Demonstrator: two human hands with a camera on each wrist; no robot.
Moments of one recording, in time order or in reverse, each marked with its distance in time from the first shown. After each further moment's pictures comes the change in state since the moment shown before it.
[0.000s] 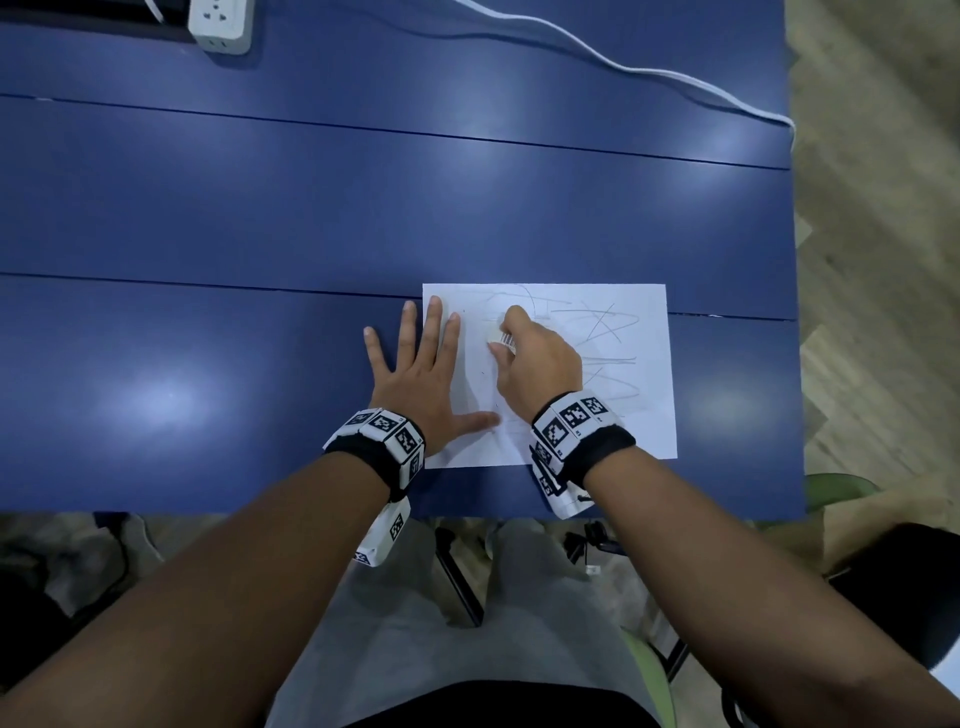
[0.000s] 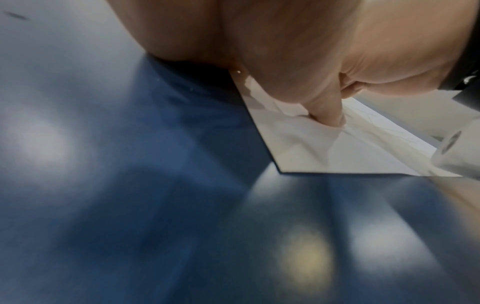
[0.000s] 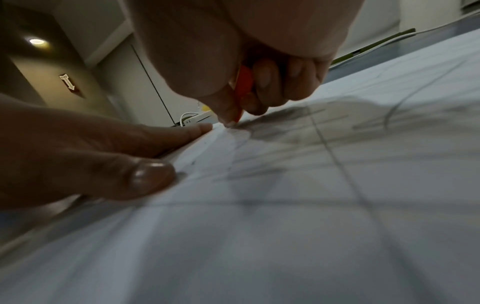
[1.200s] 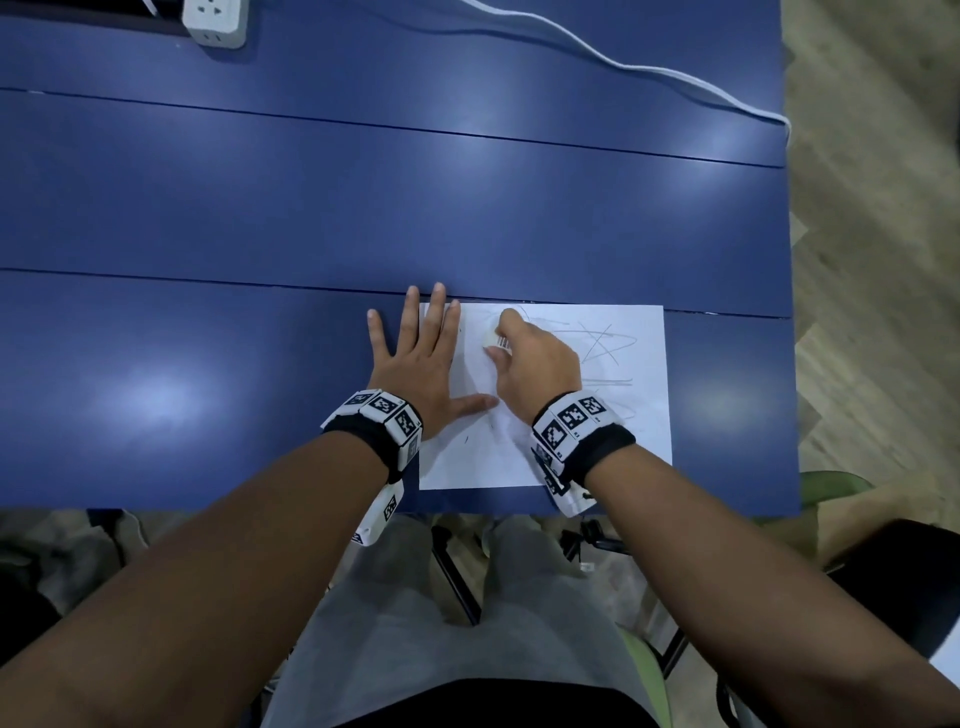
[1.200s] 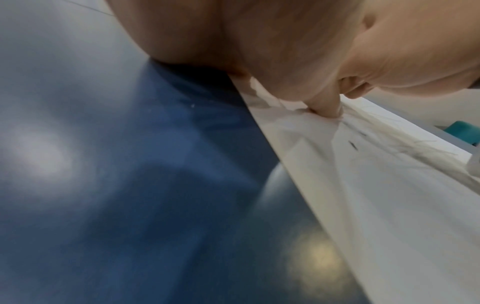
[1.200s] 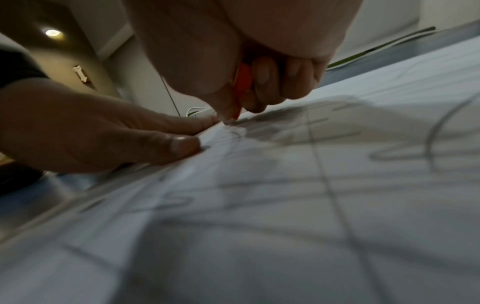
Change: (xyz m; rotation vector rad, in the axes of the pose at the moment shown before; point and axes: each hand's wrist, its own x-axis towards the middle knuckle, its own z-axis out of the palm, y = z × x) left_hand 0.011 -0.003 -0.009 -0.006 -0.007 0.057; right_hand -0.006 0.003 0.002 -0.002 -0.017 -0.036
